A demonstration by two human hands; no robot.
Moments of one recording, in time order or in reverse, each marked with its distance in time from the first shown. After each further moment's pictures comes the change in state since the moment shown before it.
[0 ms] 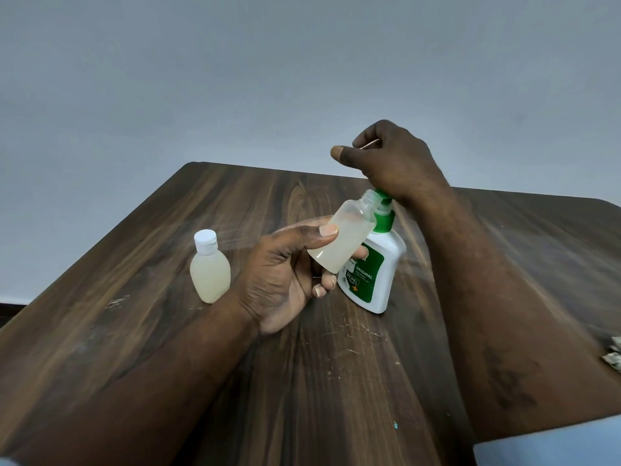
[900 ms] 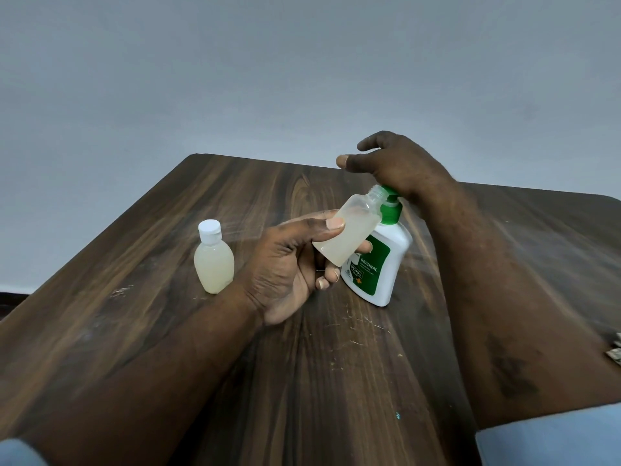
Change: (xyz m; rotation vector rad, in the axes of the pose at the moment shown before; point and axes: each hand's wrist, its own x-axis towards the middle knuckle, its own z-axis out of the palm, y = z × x) left_hand 0.001 -0.004 -0.002 -0.023 -0.011 0.007; right_hand 0.005 0.012 0.003 0.018 -0.142 0.073
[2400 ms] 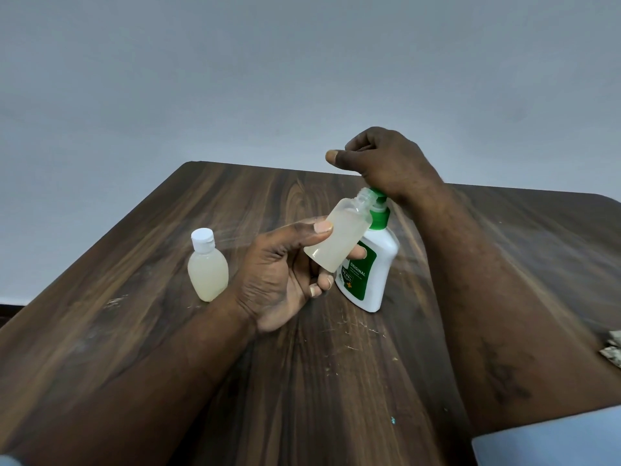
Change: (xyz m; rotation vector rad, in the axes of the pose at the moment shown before) left_hand -0.001 0.001 0.001 0.010 0.032 -0.021; right_hand 0.001 -0.002 0.001 0.006 0.072 -0.066
